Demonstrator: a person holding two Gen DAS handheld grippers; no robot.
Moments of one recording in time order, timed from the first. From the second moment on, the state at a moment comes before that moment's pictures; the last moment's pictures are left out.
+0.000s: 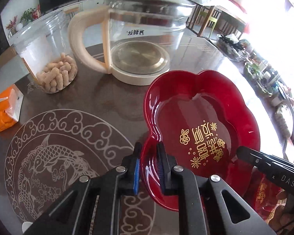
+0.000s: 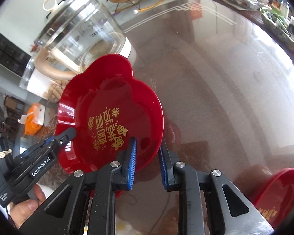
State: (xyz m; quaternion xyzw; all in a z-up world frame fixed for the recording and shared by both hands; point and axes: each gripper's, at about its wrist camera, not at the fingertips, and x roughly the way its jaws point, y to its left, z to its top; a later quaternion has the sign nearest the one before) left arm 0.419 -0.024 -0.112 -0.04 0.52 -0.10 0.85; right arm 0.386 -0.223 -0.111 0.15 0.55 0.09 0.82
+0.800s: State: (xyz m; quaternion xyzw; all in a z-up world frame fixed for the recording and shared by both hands) left arm 0.289 -0.257 -0.105 0.12 0.51 -0.21 0.83; right arm 0.213 -0.408 -0.088 0.19 0.54 -0.05 0.82
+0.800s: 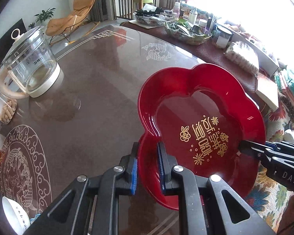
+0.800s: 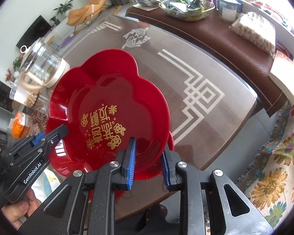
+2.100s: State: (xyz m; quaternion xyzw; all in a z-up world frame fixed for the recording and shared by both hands) left arm 0.132 -0.107 -0.021 0.02 0.35 -0.19 0.92; right arm 0.017 -0.322 -0.006 0.12 0.23 -0.15 0.96
